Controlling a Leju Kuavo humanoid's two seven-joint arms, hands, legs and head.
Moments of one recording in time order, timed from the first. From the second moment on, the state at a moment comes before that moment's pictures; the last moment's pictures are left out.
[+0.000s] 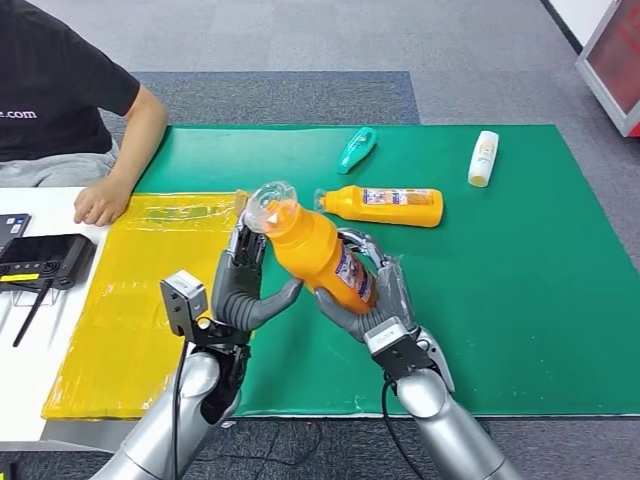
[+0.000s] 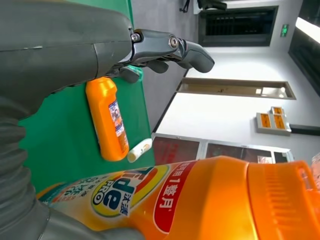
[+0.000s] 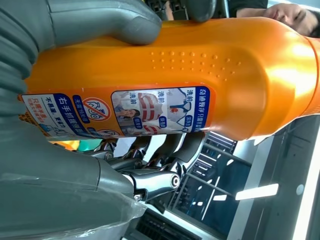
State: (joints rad) left arm -0.31 -0.14 -0.56 -1.29 0.22 0.06 -0.60; right arm -0.25 -0.02 0.60 -1.42 0.26 -0.23 -0.54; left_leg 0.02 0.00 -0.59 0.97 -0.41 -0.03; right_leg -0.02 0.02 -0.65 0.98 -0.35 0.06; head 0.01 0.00
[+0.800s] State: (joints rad) left arm -0.33 -0.14 -0.60 -1.28 0.18 0.06 -0.61; right arm -0.26 -0.02 0.63 -1.43 0.26 -0.23 -0.54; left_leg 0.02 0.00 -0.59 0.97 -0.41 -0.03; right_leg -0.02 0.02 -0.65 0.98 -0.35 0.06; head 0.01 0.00
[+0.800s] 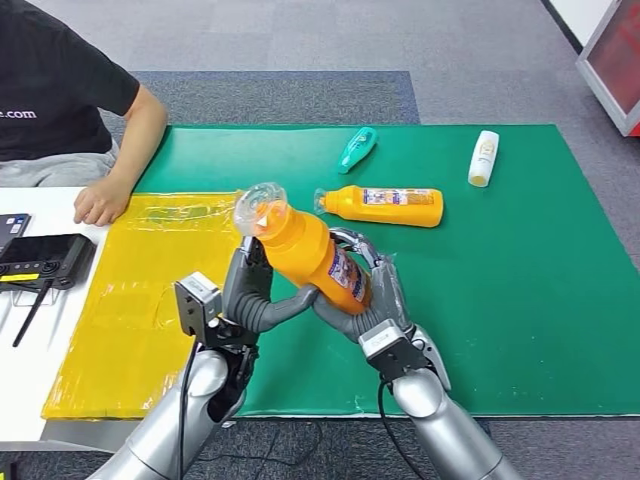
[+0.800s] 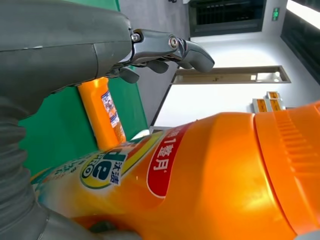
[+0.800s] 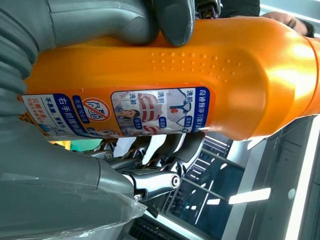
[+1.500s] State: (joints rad) left arm -0.34 -0.14 -0.62 -1.31 0.17 0.07 -0.61; right arm -0.26 -0.02 0.64 -1.43 0.26 -0.23 -0.55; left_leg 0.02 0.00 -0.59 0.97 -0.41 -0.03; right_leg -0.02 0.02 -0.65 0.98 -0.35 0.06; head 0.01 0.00
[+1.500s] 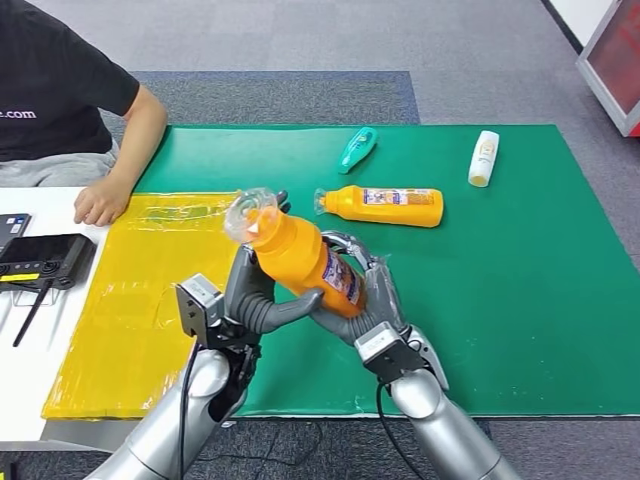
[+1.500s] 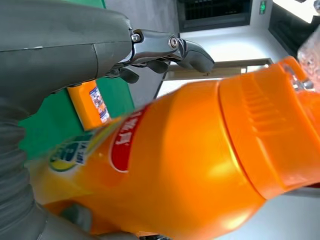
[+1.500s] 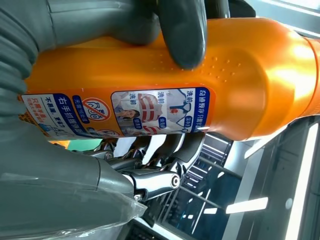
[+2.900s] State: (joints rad) left arm -0.38 -0.14 -0.65 -1.34 0.19 0.06 -0.59; right arm -0.30 -0.02 0.70 -1.43 0.22 -0.18 -0.56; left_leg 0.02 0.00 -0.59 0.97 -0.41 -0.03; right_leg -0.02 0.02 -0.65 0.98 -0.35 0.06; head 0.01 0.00
